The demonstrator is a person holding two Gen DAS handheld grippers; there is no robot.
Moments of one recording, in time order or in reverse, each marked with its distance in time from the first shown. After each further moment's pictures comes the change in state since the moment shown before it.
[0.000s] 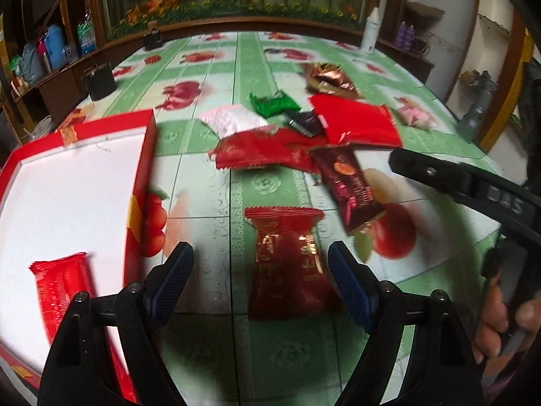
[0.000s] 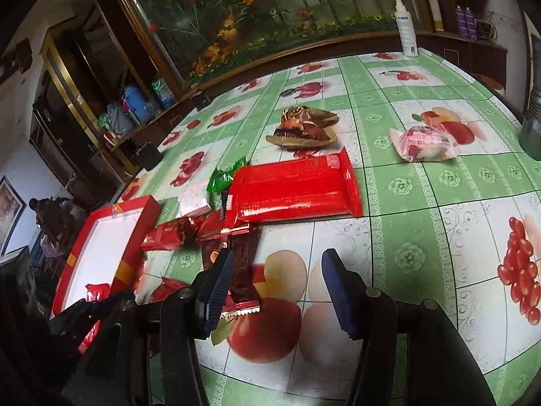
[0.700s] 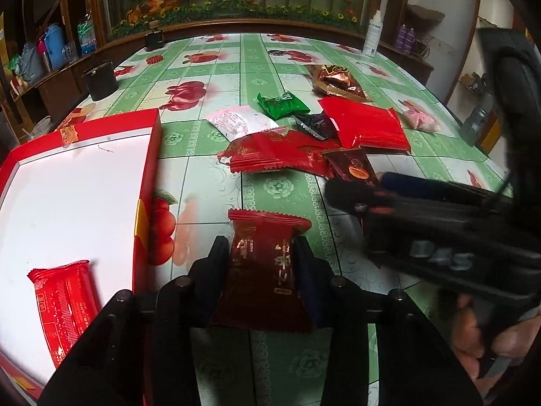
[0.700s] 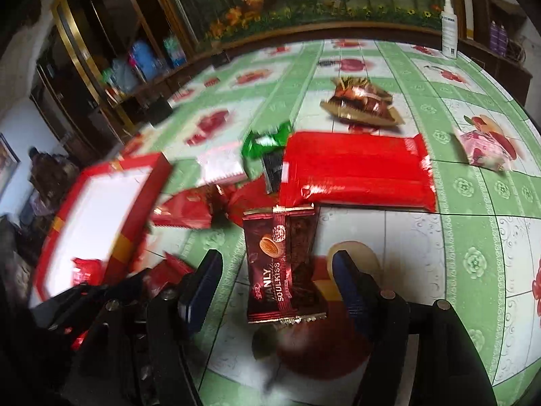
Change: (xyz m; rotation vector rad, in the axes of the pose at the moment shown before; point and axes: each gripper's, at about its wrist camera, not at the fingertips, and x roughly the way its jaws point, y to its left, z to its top) left arm 0.002 0.010 0.002 0.007 -0.023 -0.016; right arm 0.045 0.059 -0.003 -0.142 0.119 -0.068
